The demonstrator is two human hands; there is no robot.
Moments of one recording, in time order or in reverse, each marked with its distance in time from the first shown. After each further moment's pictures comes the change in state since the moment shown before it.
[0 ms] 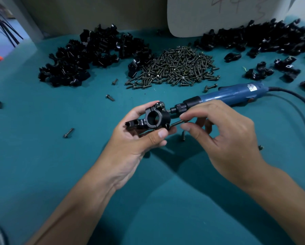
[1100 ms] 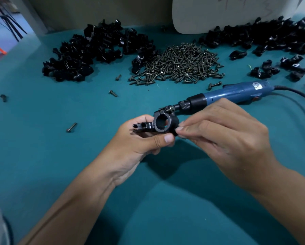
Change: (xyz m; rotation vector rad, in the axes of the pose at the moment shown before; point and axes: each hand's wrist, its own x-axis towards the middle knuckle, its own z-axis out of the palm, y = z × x) left_hand -0.002 0.001 -0.001 0.149 0.022 -0.134; right_hand 0.004 -0.009 -0.008 -0.099 -0.041 -0.266
